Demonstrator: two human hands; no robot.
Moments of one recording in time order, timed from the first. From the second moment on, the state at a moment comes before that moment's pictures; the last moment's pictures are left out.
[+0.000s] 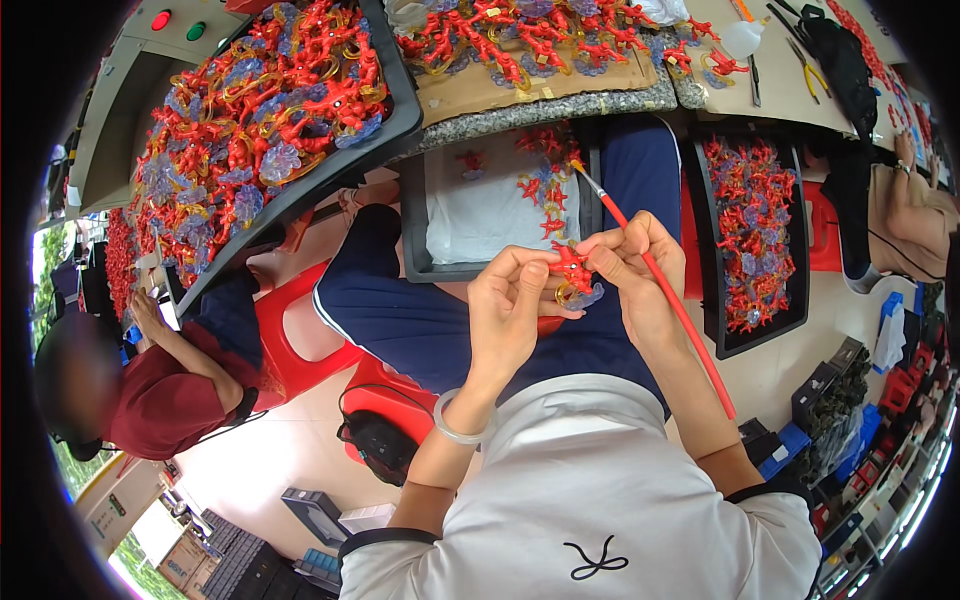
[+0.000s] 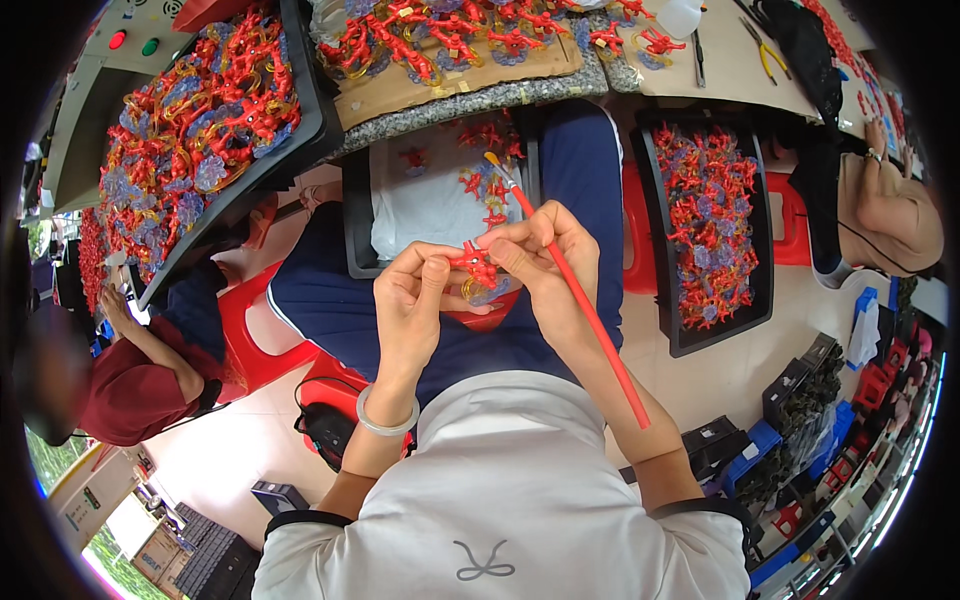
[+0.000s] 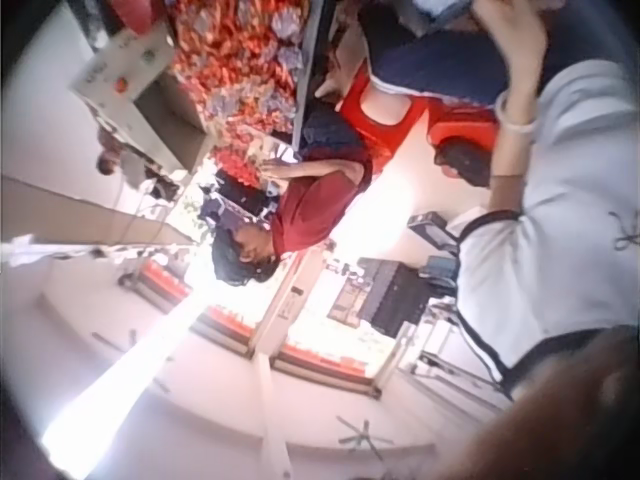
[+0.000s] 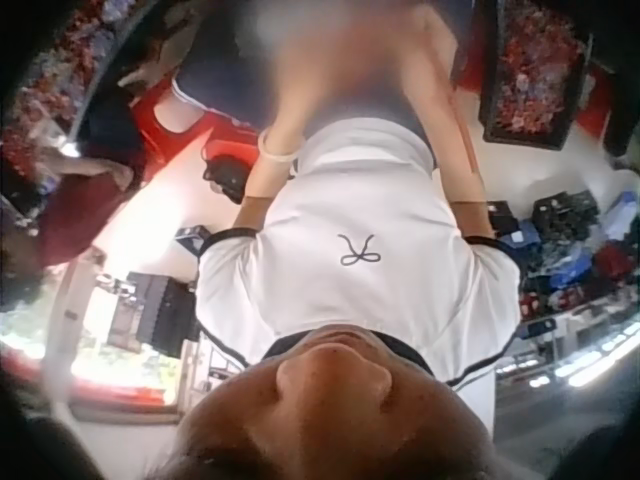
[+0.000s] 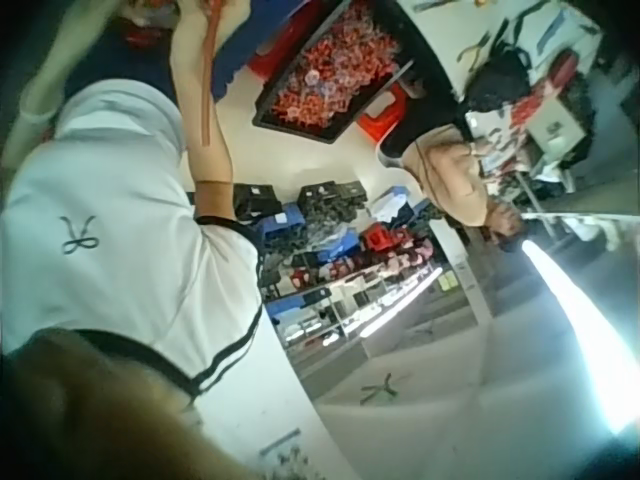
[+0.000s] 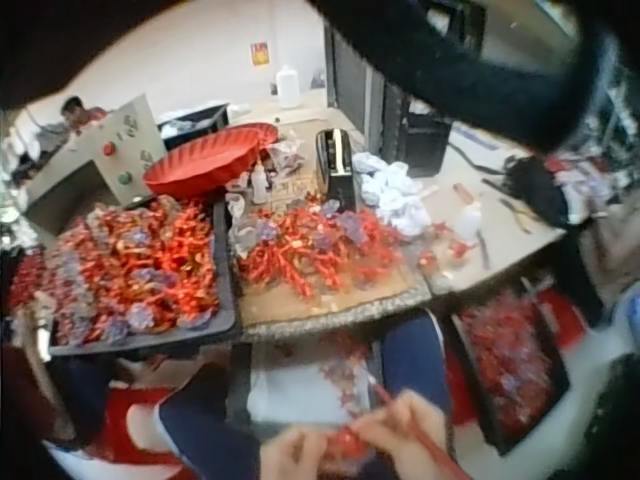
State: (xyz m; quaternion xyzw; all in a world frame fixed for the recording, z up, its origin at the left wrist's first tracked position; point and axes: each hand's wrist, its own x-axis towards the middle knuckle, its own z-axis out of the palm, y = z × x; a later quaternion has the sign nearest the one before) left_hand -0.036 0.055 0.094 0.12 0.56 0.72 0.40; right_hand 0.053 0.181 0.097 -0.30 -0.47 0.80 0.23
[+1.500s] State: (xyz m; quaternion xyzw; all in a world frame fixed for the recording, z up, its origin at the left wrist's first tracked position) left_hand -0.024 0.054 0.109 0.16 0.66 0.61 0.41; right_hand 0.053 0.203 0.093 -0.29 -0.46 0.83 0.09
